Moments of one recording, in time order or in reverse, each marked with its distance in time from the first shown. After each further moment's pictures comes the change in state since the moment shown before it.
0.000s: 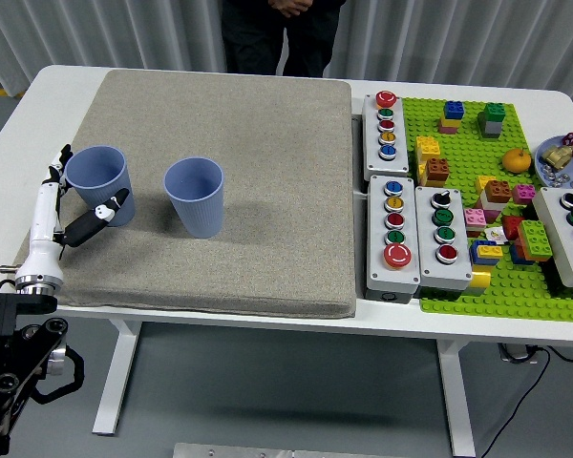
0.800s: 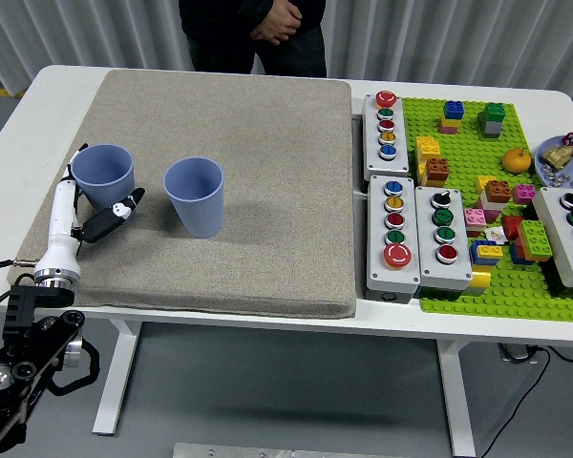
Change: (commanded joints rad) left arm -0.069 -0.029 0.063 0.066 -0.020 0.006 0.003; right arm 0.001 0.001 -0.004 0.000 0.002 0.000 0.001
